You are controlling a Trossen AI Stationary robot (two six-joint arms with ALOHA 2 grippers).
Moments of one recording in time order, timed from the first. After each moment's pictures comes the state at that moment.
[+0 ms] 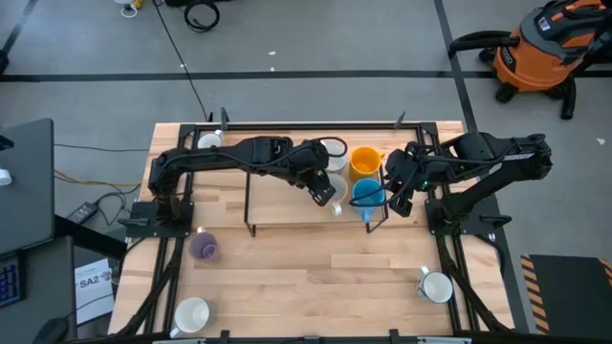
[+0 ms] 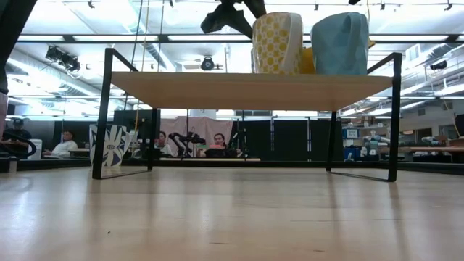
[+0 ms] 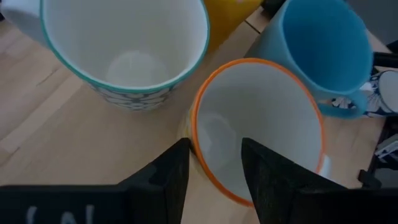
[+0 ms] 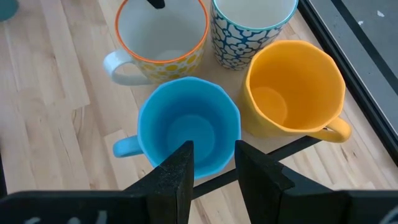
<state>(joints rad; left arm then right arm) 0.04 1.90 2.00 -1.00 -0.11 -0.63 0.24 1.23 1.57 -1.38 0.34 0.55</state>
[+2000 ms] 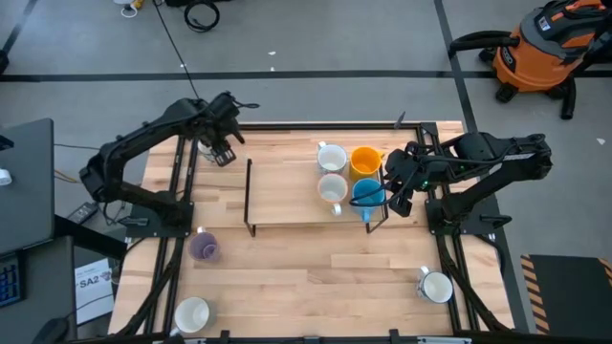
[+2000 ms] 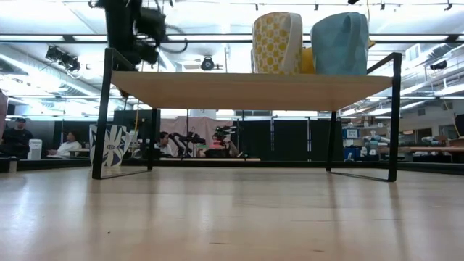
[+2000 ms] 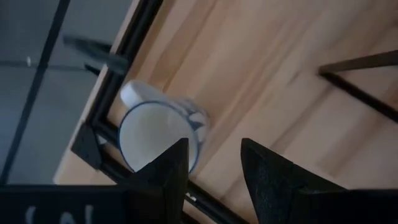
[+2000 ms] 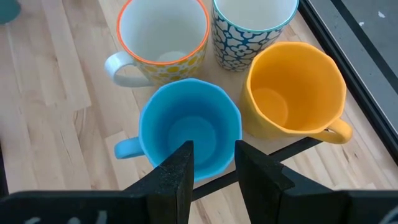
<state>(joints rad) 0.73 1.36 1.24 -1.20 -0.24 0.20 0.24 1.23 1.57 -1.38 0.34 0.55</state>
